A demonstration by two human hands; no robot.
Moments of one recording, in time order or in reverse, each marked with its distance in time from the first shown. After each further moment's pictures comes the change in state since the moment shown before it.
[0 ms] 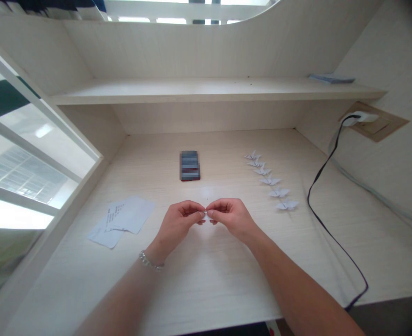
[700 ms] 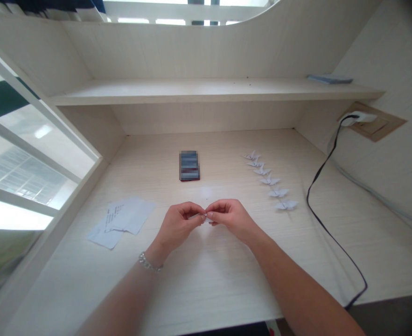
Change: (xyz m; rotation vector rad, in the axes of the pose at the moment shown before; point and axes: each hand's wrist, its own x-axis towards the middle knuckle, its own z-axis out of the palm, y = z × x) left_hand -0.003 0.002 0.000 0.156 0.017 0.082; right_hand -0.001 0.001 -0.002 0.082 -0.058 0.081
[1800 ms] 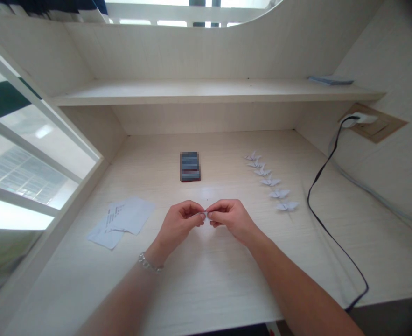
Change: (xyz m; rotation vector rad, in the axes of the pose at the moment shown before) left_hand 0.001 0.002 -0.001 -0.116 -0.028 -0.035; right_hand 0.000 0.000 0.003 0.009 0.067 -0.015
